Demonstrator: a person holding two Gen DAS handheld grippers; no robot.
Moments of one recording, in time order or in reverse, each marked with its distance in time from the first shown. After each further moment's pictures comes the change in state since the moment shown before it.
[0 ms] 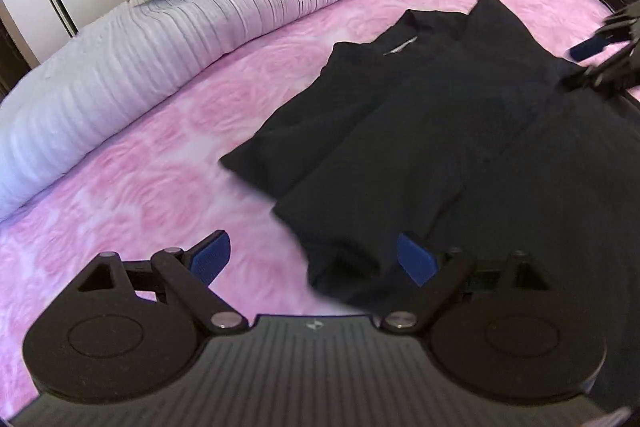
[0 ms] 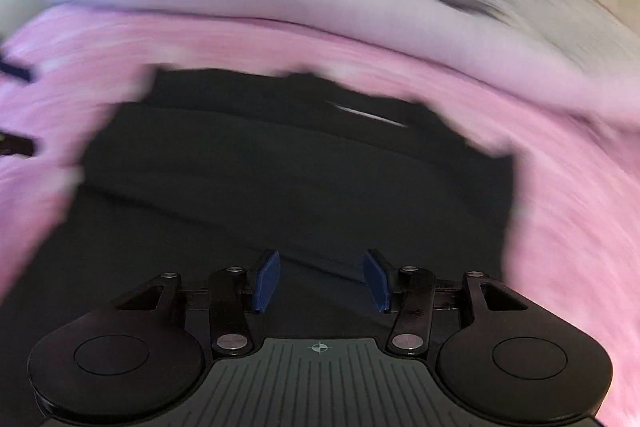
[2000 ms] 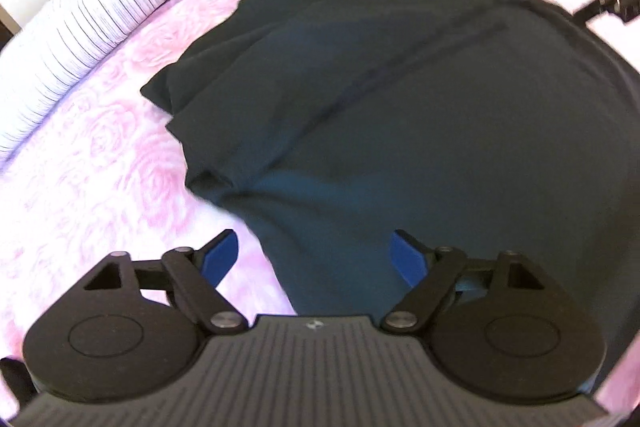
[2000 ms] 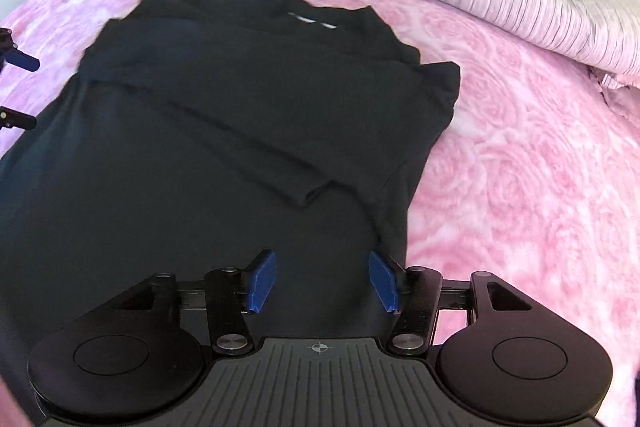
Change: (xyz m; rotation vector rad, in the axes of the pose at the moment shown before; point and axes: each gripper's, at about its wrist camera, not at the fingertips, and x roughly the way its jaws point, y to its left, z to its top) left arm -0.044 -0.113 -0.041 0.039 0.222 0.014; right arm -0.045 -0.067 -0.043 -0.193 0.150 0.179
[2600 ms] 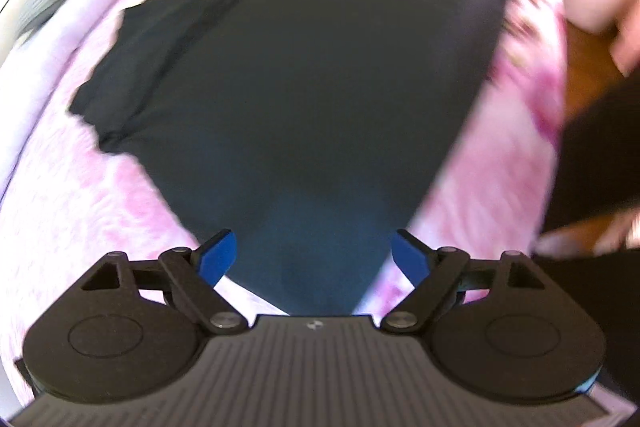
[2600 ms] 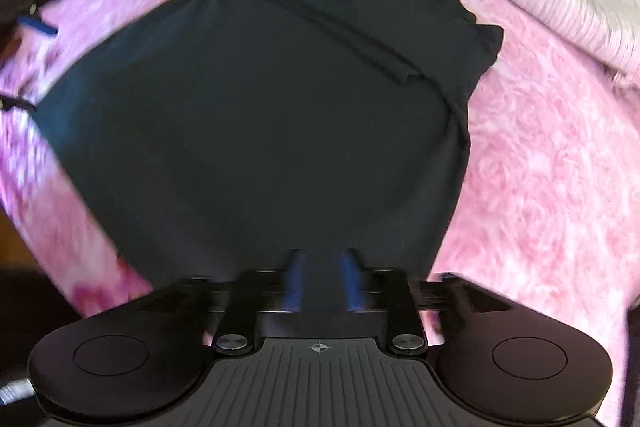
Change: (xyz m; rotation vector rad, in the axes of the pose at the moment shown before) left arm -0.096 -0.133 -0.138 0.383 -0.017 -0.098; right arm -0.088 0.073 -0.133 -0.175 0.090 0.018
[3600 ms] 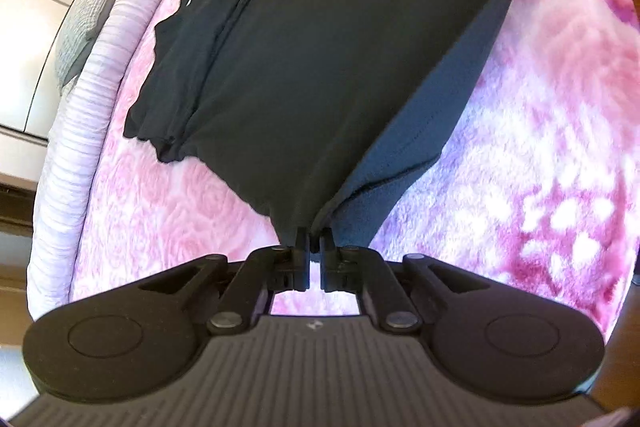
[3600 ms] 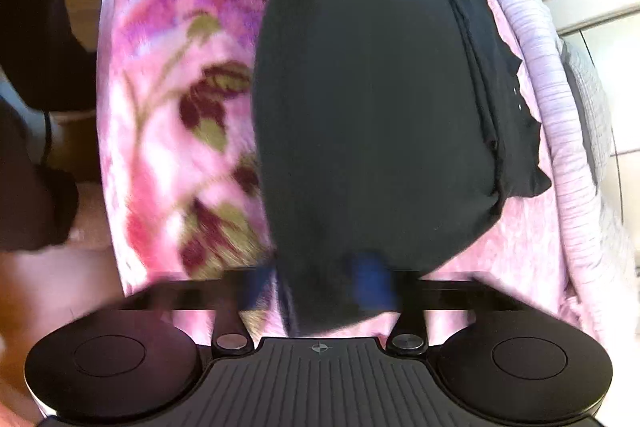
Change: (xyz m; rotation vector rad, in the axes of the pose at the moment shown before) left arm 0.045 0.011 -0.013 0.166 0.058 0.259; right arm 0.051 0.031 -0.152 -0.757 -0.071 -0.233
